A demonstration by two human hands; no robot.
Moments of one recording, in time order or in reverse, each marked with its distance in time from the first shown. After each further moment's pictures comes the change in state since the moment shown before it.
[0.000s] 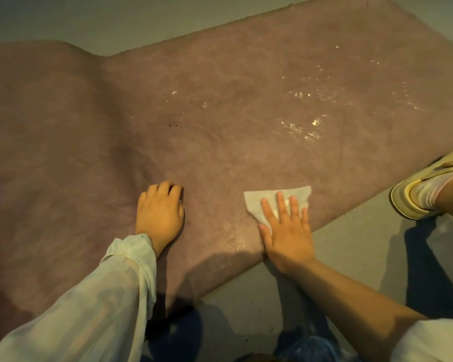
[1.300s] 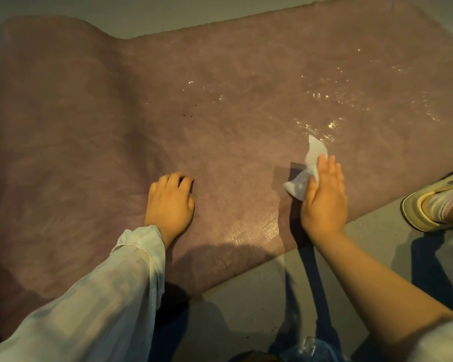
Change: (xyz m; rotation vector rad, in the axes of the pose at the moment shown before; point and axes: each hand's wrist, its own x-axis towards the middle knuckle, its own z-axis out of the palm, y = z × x) left_hand -0.001 -0.002 0.008 -0.061 0.085 -0.015; right_hand 0.035 0.011 -0.063 0.415 0.453 0.177
